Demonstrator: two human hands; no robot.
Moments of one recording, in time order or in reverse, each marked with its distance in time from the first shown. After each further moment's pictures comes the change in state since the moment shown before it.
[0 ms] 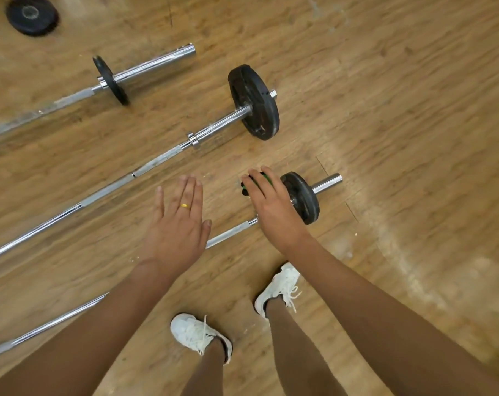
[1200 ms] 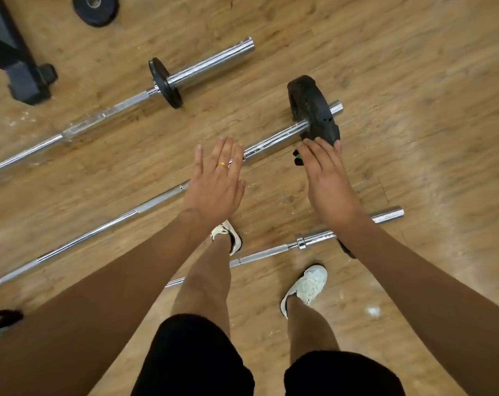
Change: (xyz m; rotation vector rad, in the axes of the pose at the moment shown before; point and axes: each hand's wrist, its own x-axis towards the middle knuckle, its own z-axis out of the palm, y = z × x) left_hand 0.222 -0.086 -0.034 -0.003 0.024 -0.050; right_hand 0.216 0.097 -0.028 0.145 0.025 -0.017
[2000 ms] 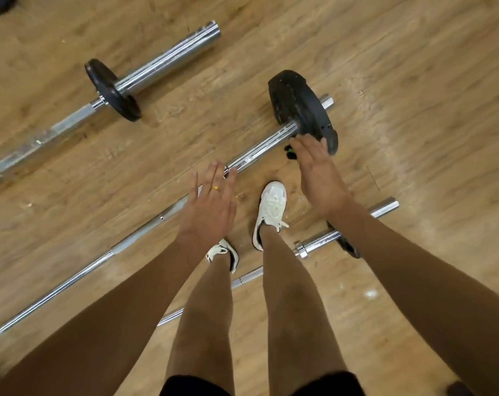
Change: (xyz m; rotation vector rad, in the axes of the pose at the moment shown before) left_hand 0.080 -0.052 0.097 -0.112 -0.246 0.148; right_hand 0.112 0.032 0.075 0.055 -0.167 0.238
